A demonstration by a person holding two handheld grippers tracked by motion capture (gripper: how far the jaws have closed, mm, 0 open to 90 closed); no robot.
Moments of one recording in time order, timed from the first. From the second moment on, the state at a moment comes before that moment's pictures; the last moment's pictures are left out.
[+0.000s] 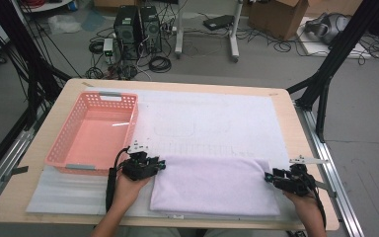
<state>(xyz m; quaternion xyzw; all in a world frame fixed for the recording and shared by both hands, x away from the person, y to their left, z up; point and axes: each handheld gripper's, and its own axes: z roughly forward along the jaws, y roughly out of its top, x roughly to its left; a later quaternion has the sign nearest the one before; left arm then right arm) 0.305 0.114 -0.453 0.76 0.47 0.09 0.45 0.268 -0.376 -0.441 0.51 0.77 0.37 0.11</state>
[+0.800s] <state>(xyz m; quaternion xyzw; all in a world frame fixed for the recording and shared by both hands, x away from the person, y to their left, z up) 0.322 0.107 -0.430 0.72 0.47 0.16 0.49 0.278 -0.365 -0.428 0.49 0.74 0.42 0.19</state>
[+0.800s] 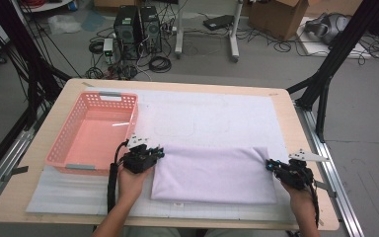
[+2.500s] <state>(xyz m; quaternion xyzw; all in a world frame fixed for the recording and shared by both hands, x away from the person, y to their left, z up) 0.298 0.111 -0.411 0.71 0.38 0.15 0.58 0.263 -0.382 -0.407 0.48 0.70 0.47 0.25</state>
